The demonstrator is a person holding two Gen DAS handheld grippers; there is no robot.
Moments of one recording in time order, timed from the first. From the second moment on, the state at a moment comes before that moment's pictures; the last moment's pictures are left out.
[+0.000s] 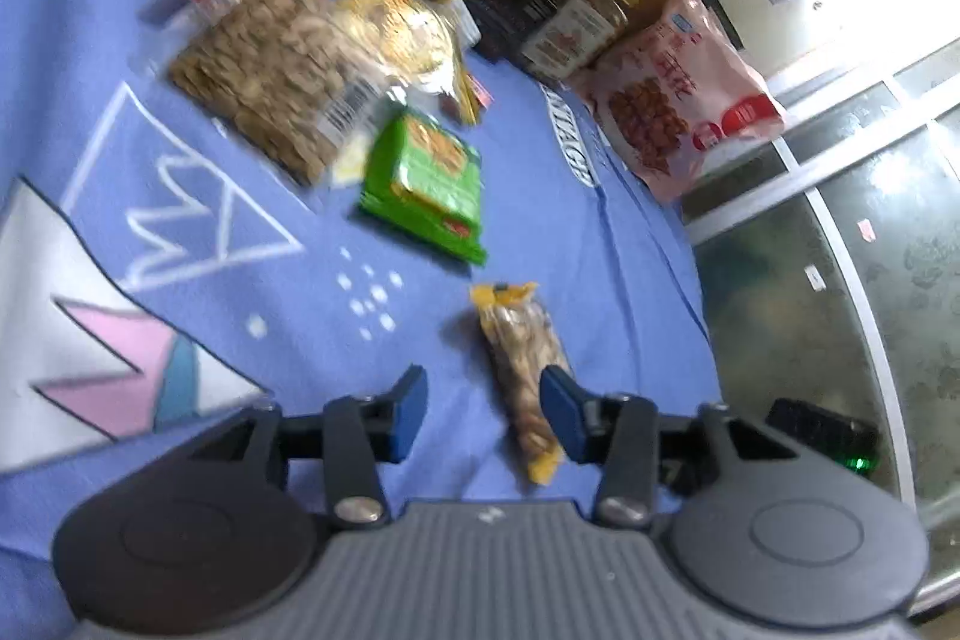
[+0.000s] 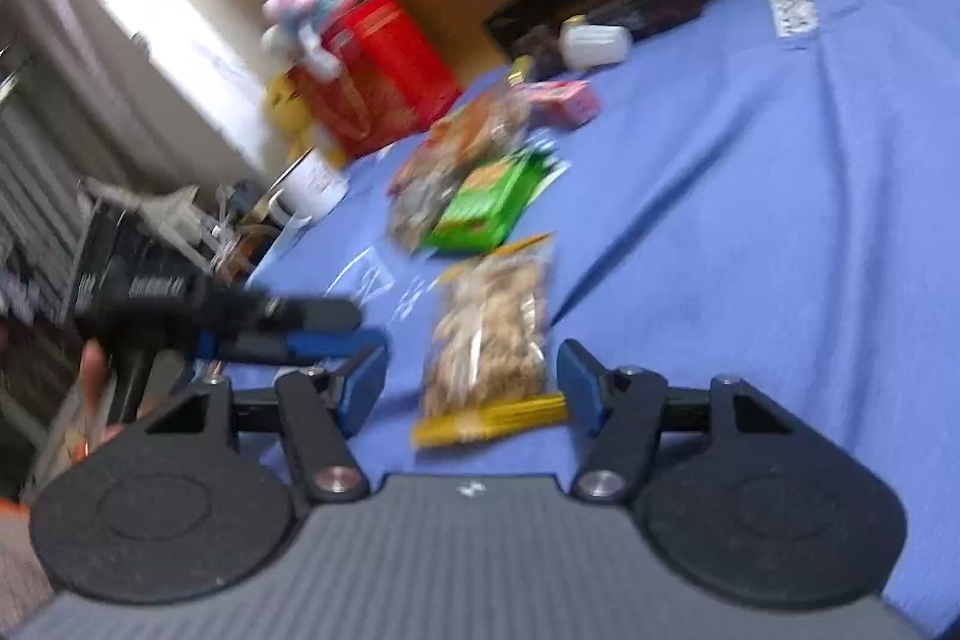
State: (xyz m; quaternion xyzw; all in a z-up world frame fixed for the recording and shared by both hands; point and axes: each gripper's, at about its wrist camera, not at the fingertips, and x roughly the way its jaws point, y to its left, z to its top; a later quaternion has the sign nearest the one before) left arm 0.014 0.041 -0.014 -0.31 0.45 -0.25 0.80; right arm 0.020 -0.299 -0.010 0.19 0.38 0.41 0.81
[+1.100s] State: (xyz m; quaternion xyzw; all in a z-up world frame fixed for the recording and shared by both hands) left arm 0.263 0.038 0.089 -0.30 0.33 -0.26 0.86; right arm 0.232 -0.204 0.068 0.16 0.22 0.33 0.90
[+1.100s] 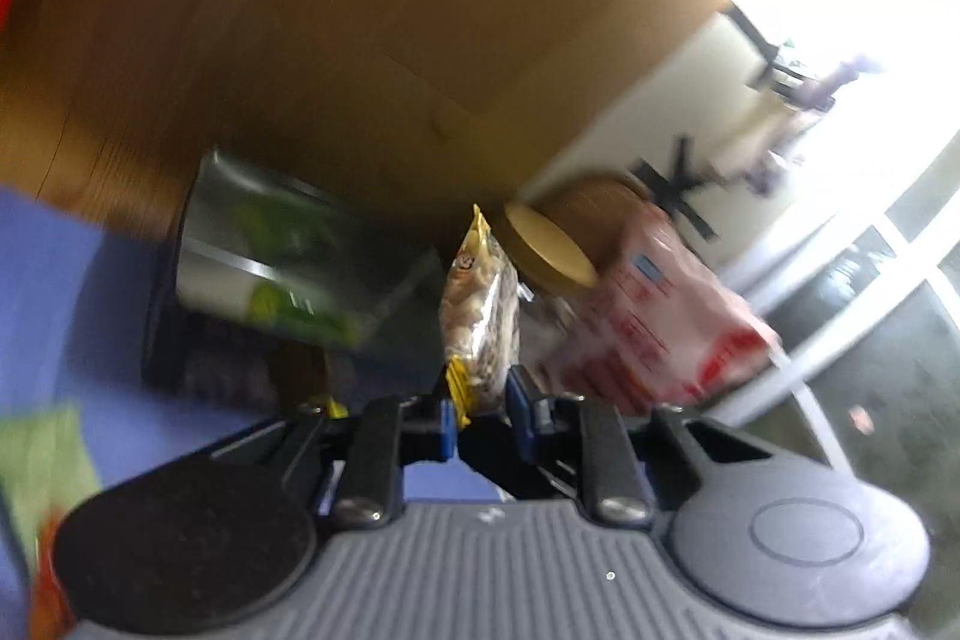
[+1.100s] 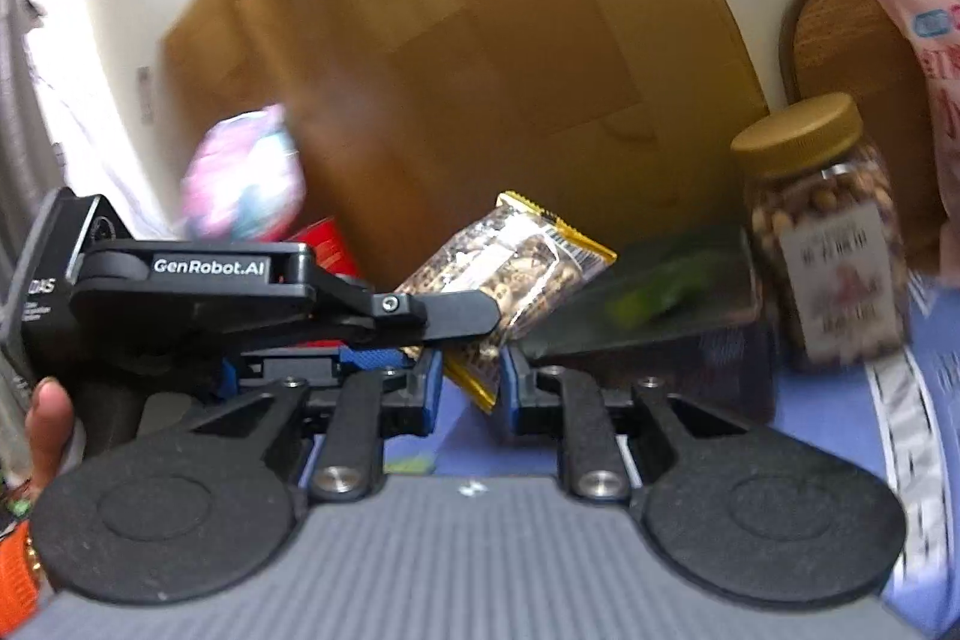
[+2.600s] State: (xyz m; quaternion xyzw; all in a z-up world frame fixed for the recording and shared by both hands) left arm 0.082 0.185 -0.003 -0.38 0.32 -0.10 0.86; right arm 0.112 -0.151 -0.008 0.08 0.37 0.38 0.84
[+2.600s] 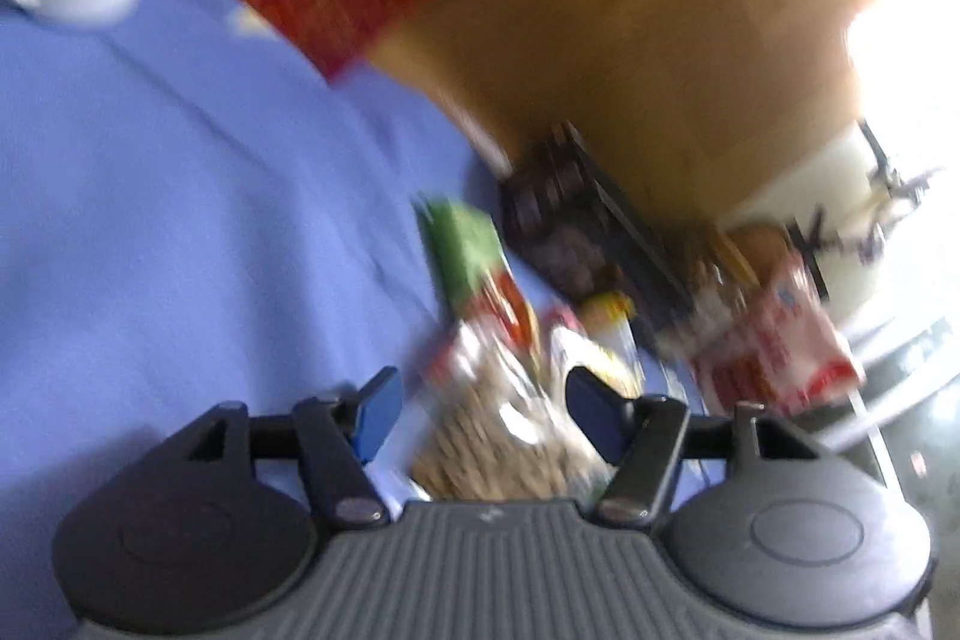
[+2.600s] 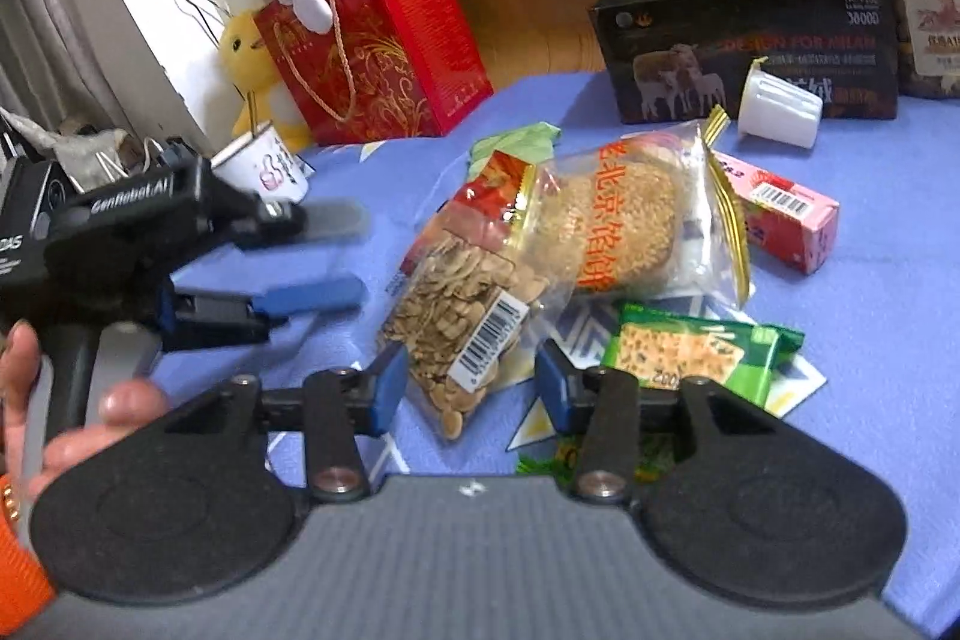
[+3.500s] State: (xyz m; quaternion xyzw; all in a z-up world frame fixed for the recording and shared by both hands) left arm 0.067 0.105 0.038 -0.27 0.36 -0.18 0.87; right arm 0.096 -0.217 0.024 0.18 0.30 0.37 0.86
